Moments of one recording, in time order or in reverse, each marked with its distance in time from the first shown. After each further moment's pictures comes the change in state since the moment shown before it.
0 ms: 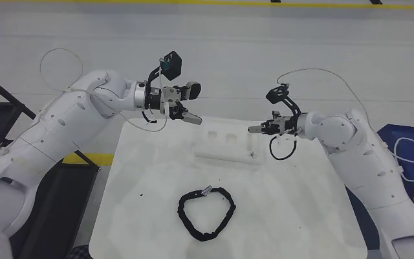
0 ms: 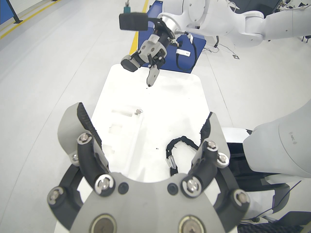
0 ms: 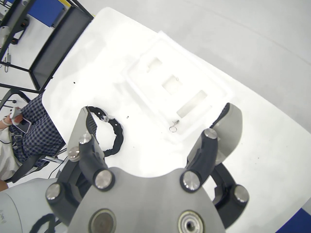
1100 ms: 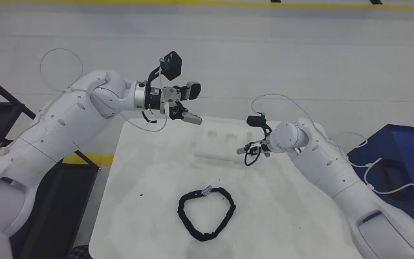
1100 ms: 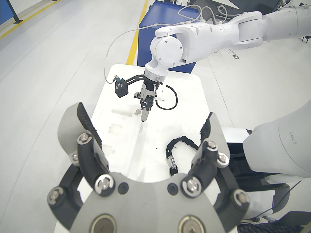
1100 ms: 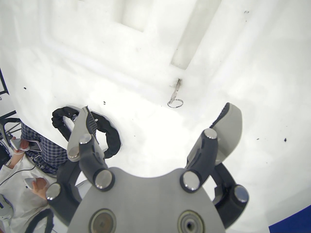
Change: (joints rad) left arm 0.000 0.000 0.000 0.000 0.000 0.000 0.000; right arm 0.131 -0.174 -0.324 0.365 0.040 0.382 0.066
